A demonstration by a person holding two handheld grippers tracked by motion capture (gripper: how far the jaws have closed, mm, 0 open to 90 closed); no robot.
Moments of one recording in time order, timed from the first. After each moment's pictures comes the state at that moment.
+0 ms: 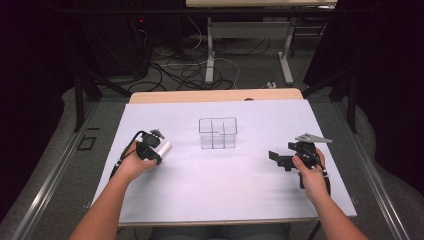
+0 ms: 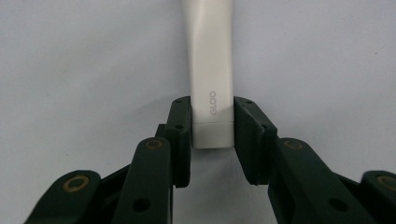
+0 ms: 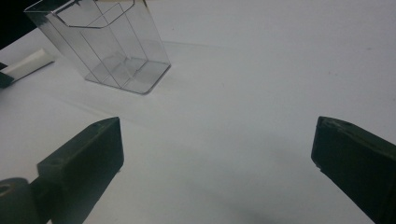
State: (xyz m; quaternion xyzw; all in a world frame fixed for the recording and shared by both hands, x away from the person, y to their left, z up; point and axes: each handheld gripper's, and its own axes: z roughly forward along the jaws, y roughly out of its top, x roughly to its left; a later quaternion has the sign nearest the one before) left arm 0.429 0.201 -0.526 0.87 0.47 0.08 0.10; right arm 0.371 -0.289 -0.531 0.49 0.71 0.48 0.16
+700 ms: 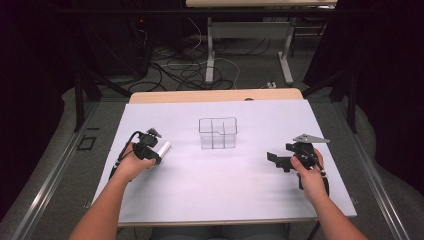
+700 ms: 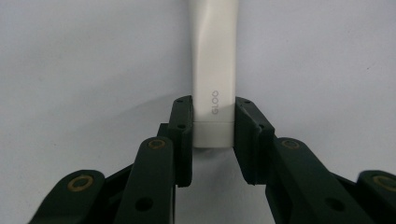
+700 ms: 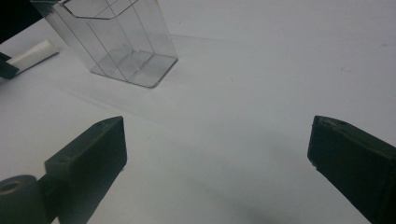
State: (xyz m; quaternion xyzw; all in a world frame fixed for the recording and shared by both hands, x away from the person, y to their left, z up) left arm 0.428 0.210 -0.528 0.84 0.52 0.06 0.14; right arm 0.370 -0.284 -0.531 0.49 0.72 0.47 0.16
